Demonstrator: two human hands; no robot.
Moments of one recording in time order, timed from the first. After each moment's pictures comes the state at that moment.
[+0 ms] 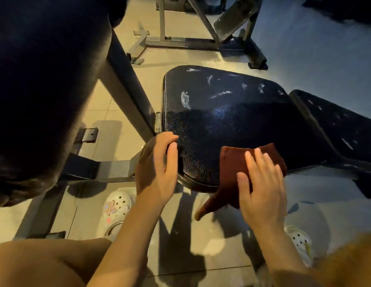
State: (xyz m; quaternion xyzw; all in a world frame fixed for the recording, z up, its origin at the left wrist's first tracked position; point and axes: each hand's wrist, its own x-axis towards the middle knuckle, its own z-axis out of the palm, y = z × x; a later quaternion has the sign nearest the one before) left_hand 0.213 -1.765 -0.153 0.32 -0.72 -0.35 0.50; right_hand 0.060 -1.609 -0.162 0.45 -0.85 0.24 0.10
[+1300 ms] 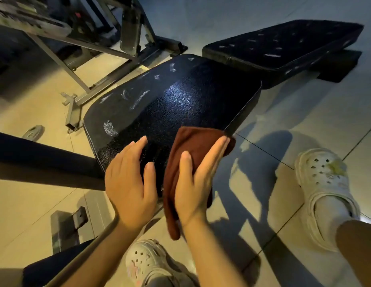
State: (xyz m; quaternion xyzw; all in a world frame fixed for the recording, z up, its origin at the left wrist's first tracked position) left_hand 0.188 -1.775 -0.139 0.11 -0.93 -0.11 0.34; right_hand 0.144 -1.692 -0.176 0.00 -0.64 0.77 0.03
